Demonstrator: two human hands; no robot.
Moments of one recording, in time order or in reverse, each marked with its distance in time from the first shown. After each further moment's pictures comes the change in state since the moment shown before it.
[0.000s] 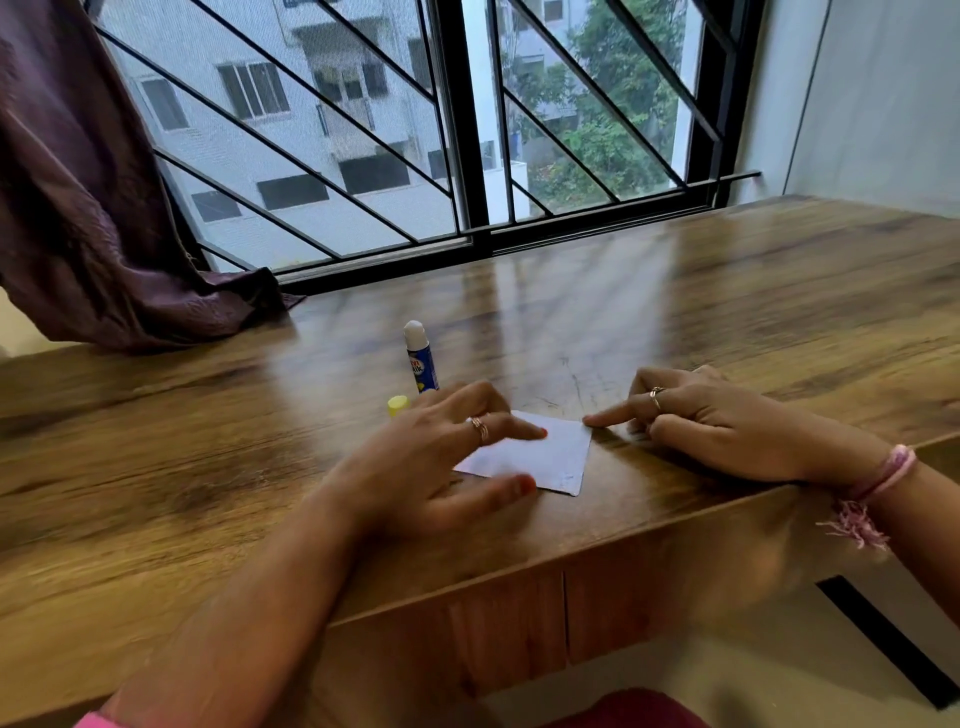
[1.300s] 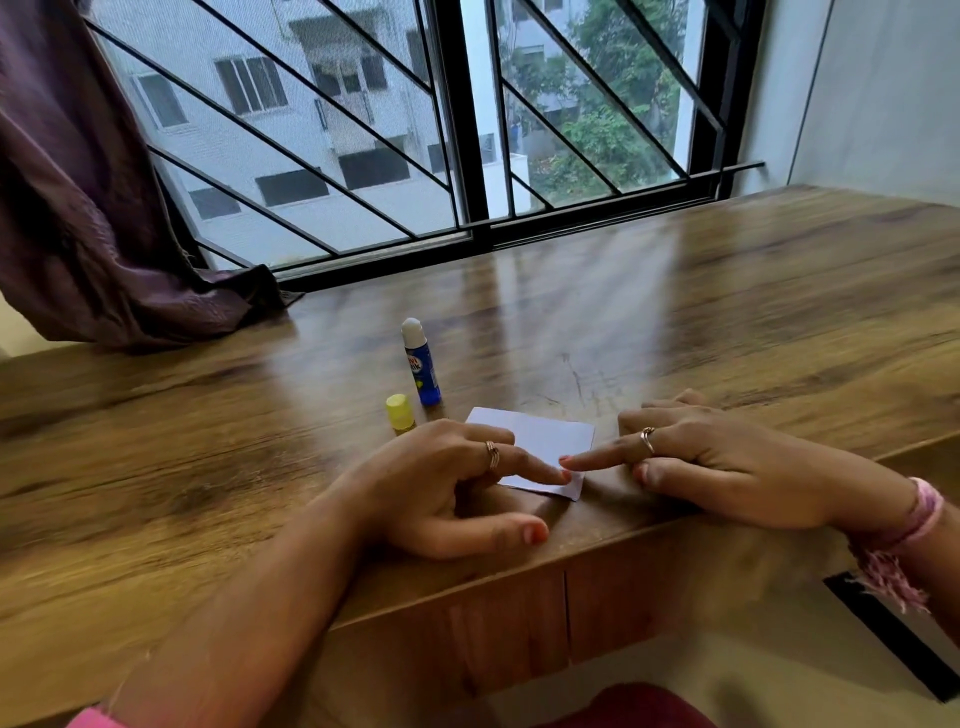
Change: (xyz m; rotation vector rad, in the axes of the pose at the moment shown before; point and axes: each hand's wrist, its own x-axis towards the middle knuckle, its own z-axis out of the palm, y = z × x) left_hand 0.005 -0.003 0.005 -0.221 -0.140 0.108; right_hand -0.015 -0.032 0.005 -0.035 -0.097 -0.141
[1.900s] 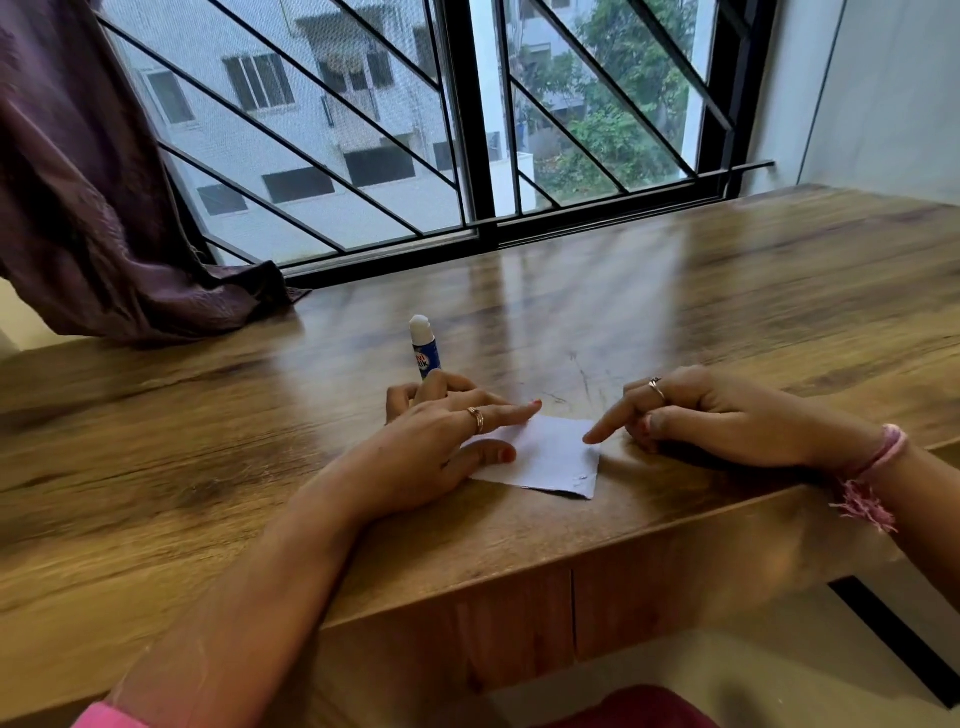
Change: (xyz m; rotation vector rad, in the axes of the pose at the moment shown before) left_hand -0.001 -0.015 0.000 0.218 -0.007 -0.381; right_hand 0.018 0.024 -0.007 0.392 0.064 0.037
